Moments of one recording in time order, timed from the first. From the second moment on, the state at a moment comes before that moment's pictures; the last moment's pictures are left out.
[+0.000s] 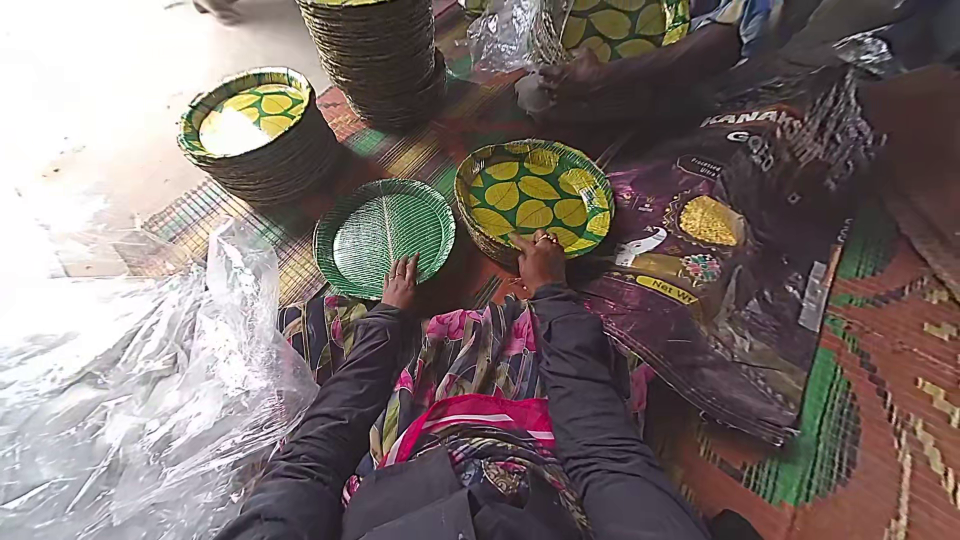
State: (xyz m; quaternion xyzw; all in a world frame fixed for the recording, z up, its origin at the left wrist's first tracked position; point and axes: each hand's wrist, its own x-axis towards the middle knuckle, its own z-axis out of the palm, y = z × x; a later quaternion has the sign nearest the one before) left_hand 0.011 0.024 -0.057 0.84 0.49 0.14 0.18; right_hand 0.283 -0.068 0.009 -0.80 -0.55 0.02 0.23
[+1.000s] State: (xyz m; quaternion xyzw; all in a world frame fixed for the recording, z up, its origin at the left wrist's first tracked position) left_hand 0.012 0.006 -0.042 0.84 0.43 0.33 -0.01; right_hand 0.260 -0.071 -0.003 -0.74 -0.56 -0.15 0.35
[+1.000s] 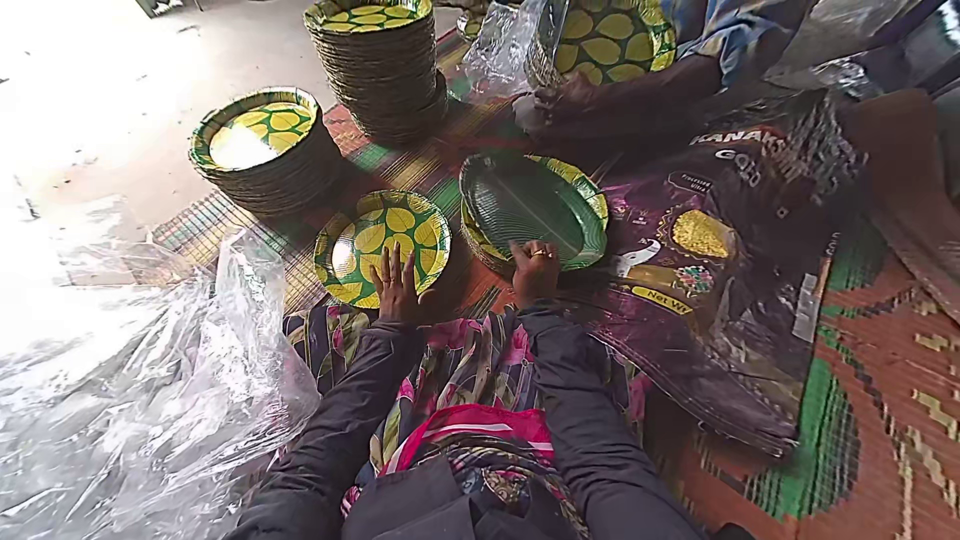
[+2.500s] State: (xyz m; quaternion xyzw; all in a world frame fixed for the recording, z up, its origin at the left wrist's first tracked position) left_hand 0.005 0.024 -0.030 0.81 0.55 0.08 0.20; right_hand 0.270 -0.061 -0.017 -0.83 -0.53 0.08 0.13
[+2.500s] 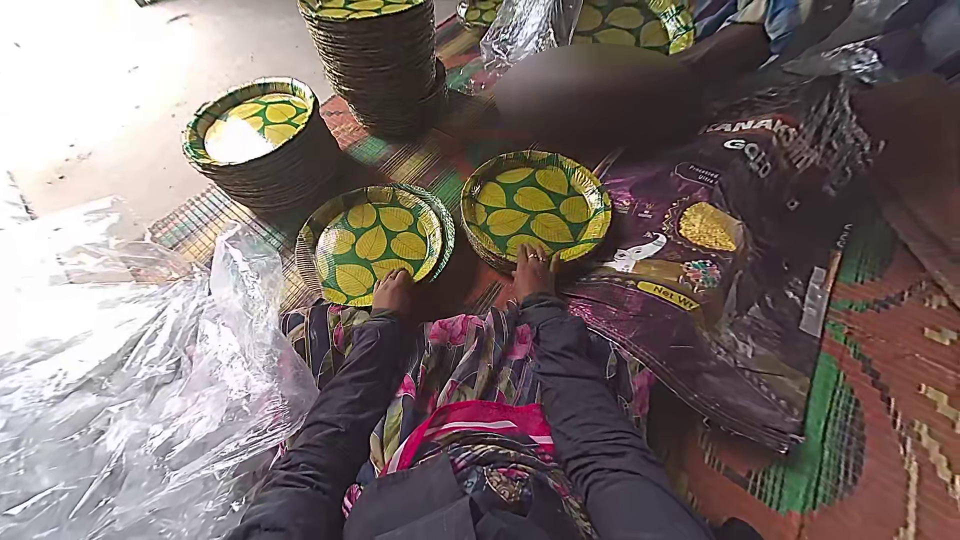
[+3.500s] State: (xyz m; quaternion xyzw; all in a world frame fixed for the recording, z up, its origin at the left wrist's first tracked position) left_hand 0.022 -0.014 -0.017 0.80 0.37 0.41 -0.22; right_hand 0.235 -0.061 -0.009 -0.57 -0.70 -0.22 0.38
